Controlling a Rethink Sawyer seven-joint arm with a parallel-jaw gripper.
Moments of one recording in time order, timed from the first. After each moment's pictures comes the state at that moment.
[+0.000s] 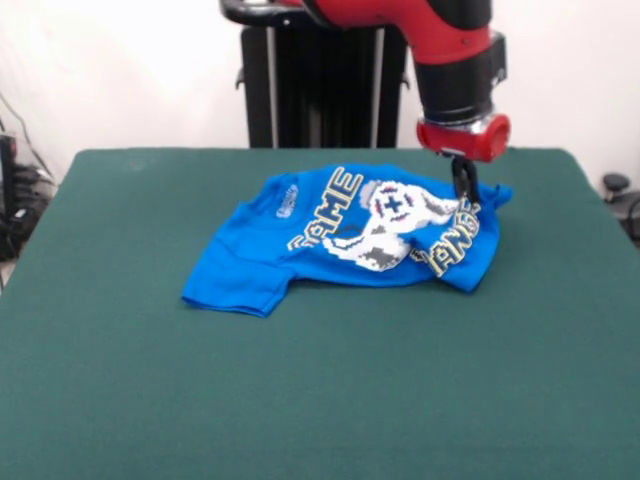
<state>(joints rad) -0.34 -0.58 0.34 2.27 0.31 -0.11 2.12</state>
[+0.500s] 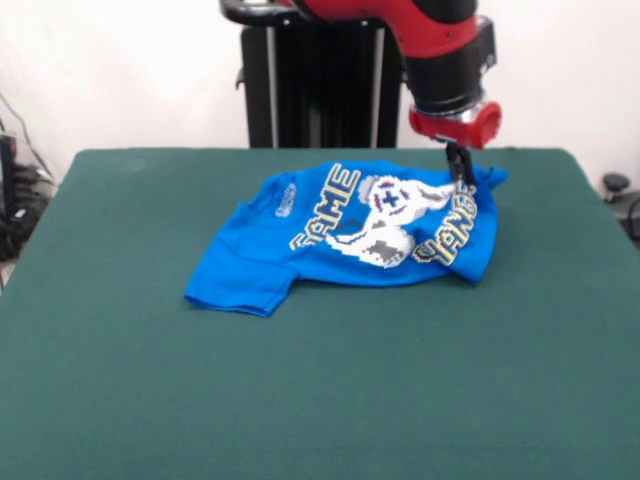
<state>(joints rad) -0.39 -0.60 0.36 2.29 0.31 0.02 2.12</state>
